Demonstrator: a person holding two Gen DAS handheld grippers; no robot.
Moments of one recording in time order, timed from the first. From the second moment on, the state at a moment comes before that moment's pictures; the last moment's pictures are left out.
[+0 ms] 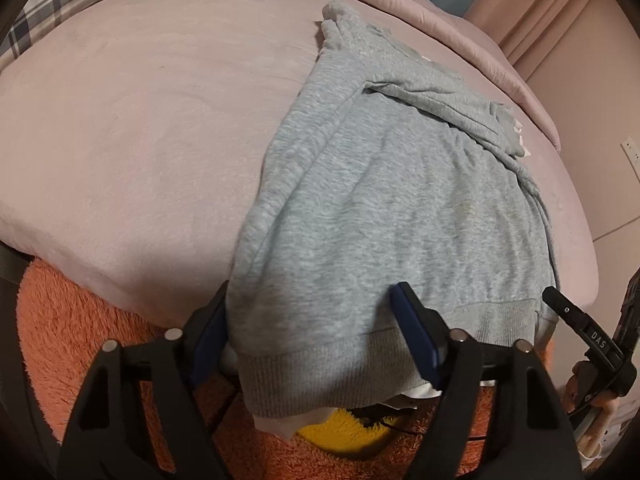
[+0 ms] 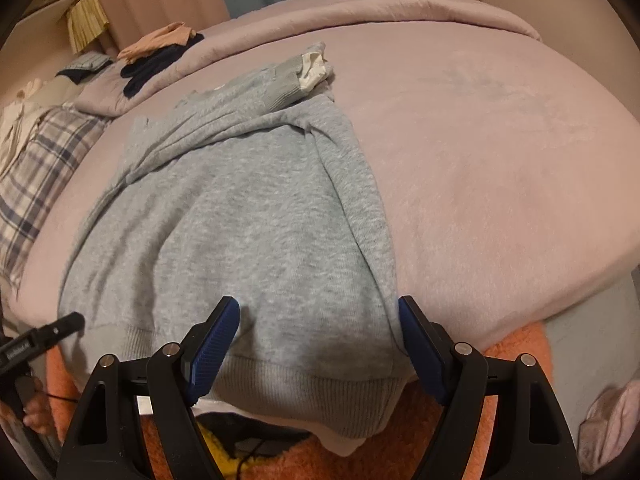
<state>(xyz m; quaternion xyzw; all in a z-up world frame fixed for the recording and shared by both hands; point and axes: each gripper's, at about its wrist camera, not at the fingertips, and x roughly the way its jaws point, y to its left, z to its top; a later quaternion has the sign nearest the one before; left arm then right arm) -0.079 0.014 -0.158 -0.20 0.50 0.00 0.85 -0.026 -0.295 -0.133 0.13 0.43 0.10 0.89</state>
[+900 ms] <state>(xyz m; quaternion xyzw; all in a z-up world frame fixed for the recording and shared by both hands) -0.089 0.018 -0.135 -0.24 0.46 -0.02 0.85 -0.031 -0.291 -0.131 0.13 0.41 0.10 0.90</state>
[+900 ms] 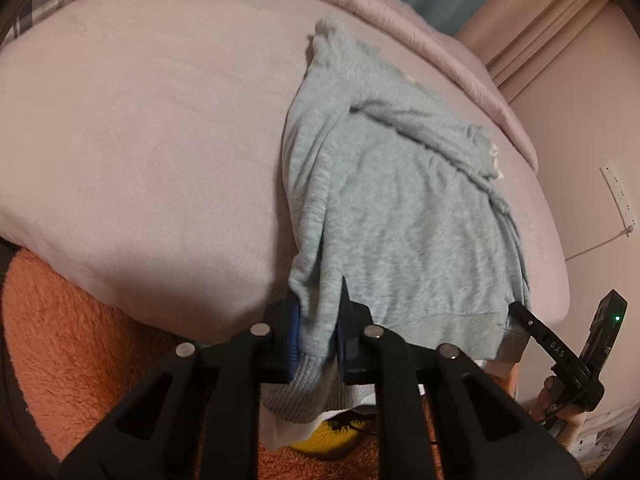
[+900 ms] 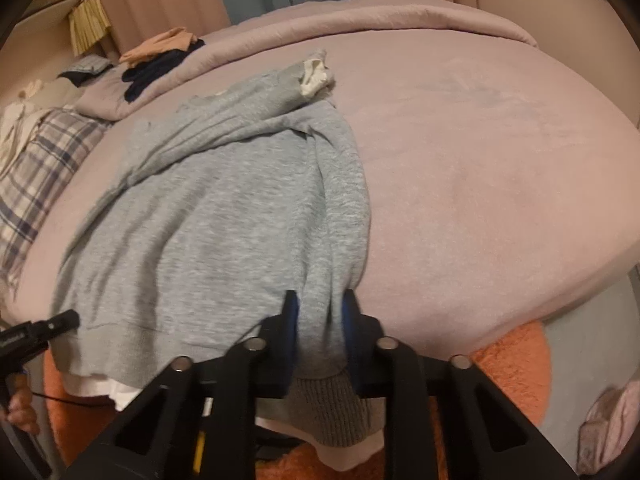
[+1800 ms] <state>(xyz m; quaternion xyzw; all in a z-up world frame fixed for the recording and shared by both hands) -0.129 0.028 -0.035 -0.24 0.38 -0.08 0.89 -0.065 -0.310 -0.059 0.20 0.31 0.23 0.90</state>
